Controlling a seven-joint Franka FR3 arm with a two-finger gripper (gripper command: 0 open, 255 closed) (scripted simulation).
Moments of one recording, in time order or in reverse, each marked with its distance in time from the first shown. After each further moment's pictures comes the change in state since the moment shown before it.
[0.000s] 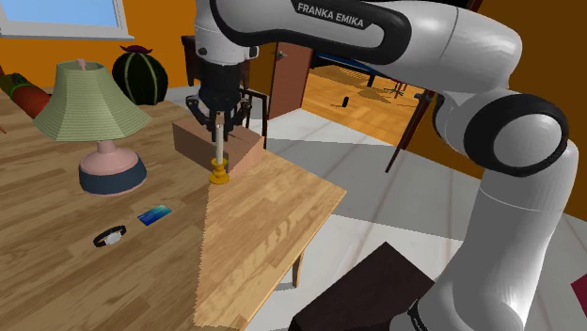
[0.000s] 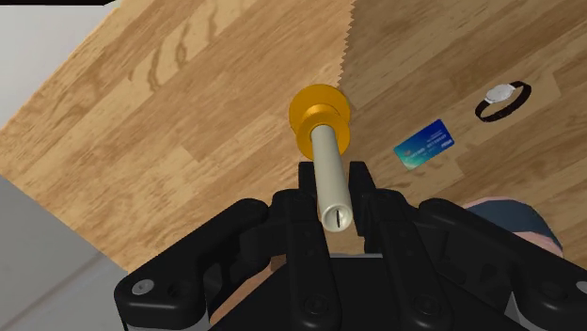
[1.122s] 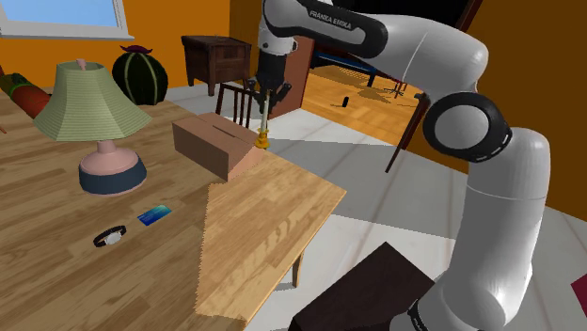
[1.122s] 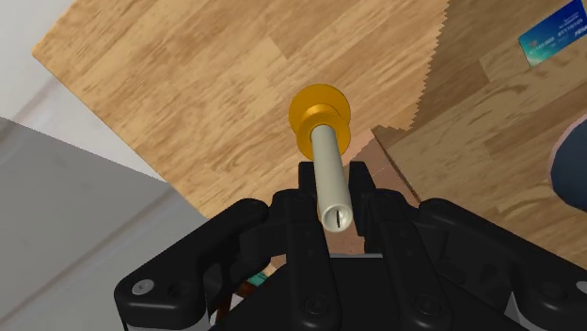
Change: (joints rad) arm -0.222 0.113 -0.118 0.183 0.004 -0.052 -0.360
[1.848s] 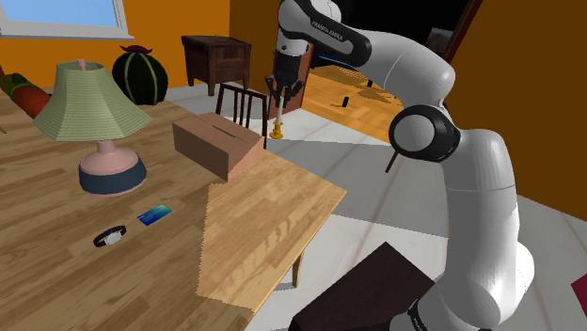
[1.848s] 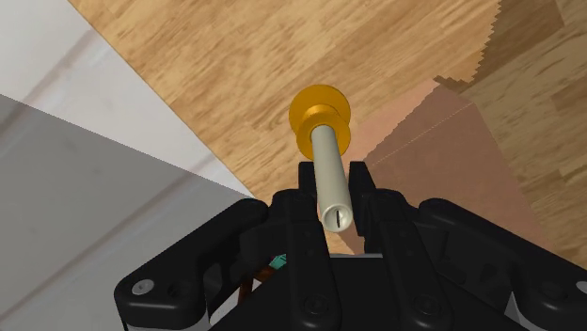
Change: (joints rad) arm -0.058 0.213 -0.050 0.323 -0.036 -0.106 -0.162
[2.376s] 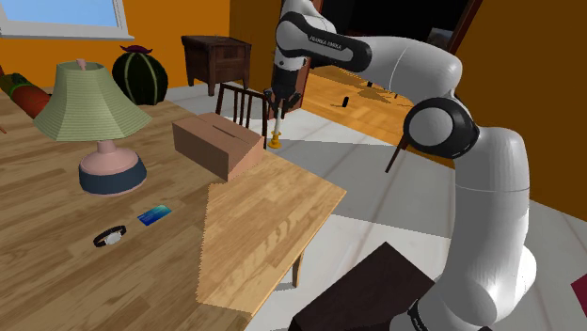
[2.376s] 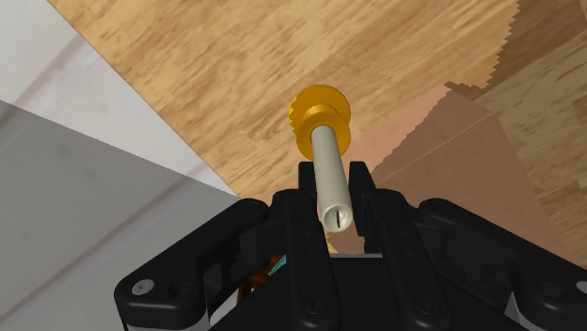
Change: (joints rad) arm -0.047 -0.092 0.010 -0.268 0.023 0.174 0.011
